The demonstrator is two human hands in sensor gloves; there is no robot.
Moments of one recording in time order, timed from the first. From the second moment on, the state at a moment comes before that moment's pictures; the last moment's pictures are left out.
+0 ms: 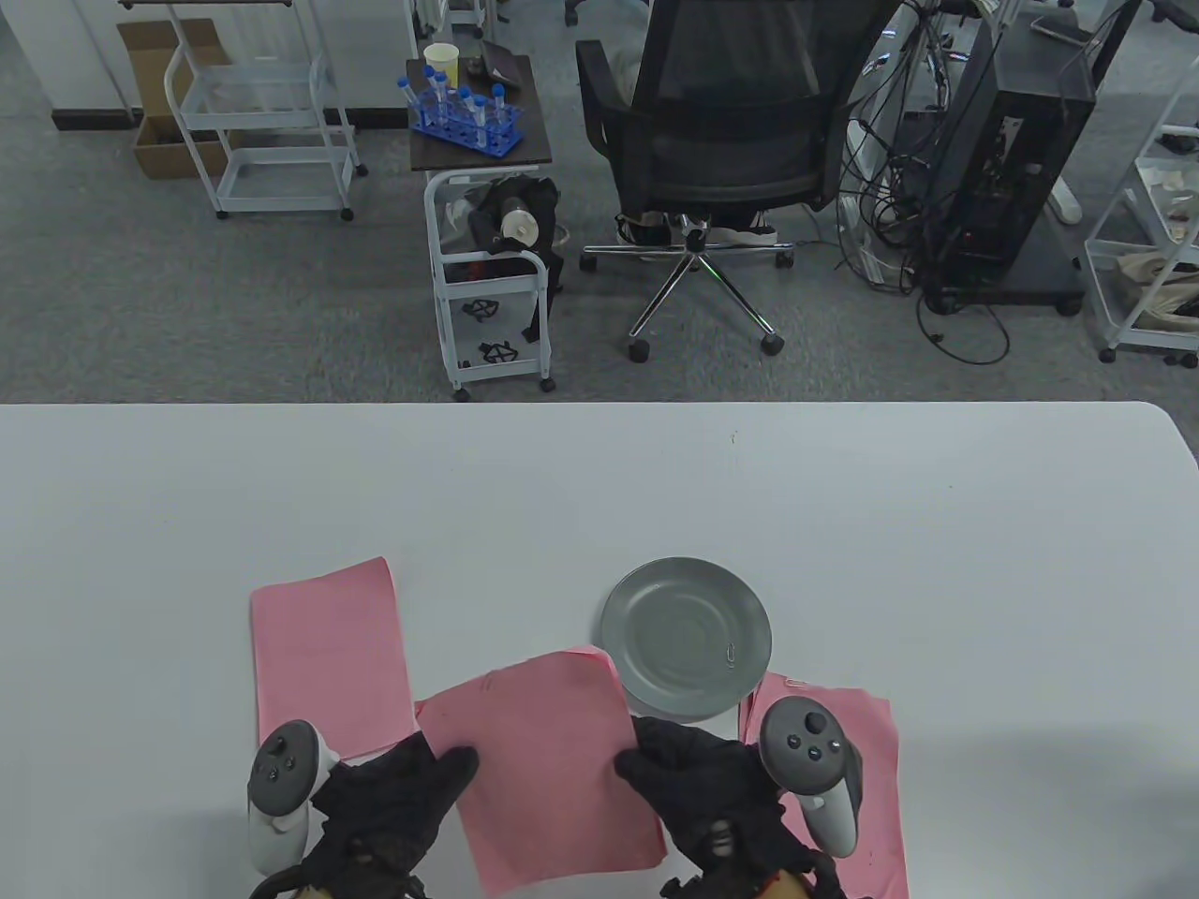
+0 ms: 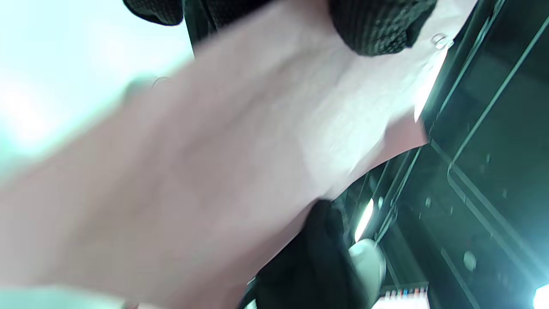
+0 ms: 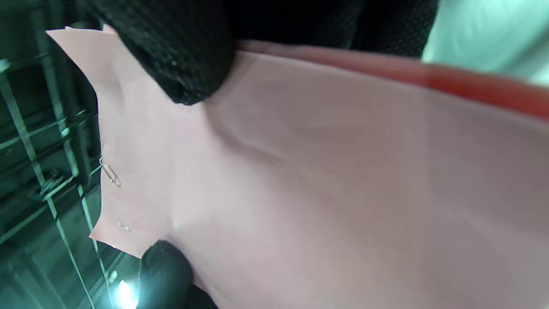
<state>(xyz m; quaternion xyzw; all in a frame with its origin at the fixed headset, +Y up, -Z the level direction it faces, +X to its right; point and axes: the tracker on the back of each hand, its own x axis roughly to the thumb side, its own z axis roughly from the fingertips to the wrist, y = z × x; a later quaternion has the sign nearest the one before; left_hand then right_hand) -0.219 -0.726 -0.218 -0.14 -0.23 0.64 0.72 0.119 -0.684 -0.221 0.15 0.06 0.81 0.56</state>
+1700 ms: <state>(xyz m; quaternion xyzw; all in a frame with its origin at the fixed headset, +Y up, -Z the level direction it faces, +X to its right) -0.259 -0.738 -0.248 0.00 0.00 0.14 0.99 0.105 -0.752 -0.212 0.13 0.16 0.78 0.59</state>
